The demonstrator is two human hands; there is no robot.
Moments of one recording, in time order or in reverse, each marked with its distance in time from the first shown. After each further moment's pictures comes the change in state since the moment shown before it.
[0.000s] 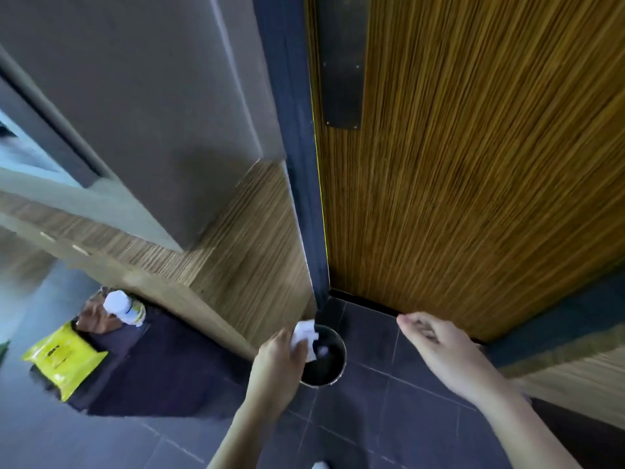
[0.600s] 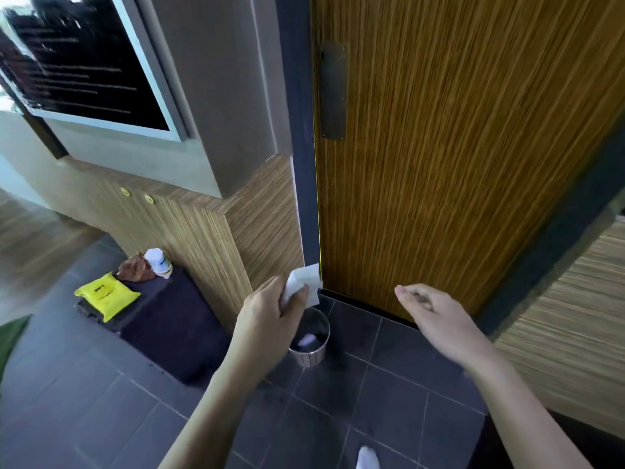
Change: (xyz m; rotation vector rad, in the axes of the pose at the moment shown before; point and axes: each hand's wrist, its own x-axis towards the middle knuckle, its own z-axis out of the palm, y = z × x) left_hand -0.288 0.055 -0.050 -0.157 0.295 0.368; right_hand -0.244 0.060 -0.020 -0.039 0.112 -0.224
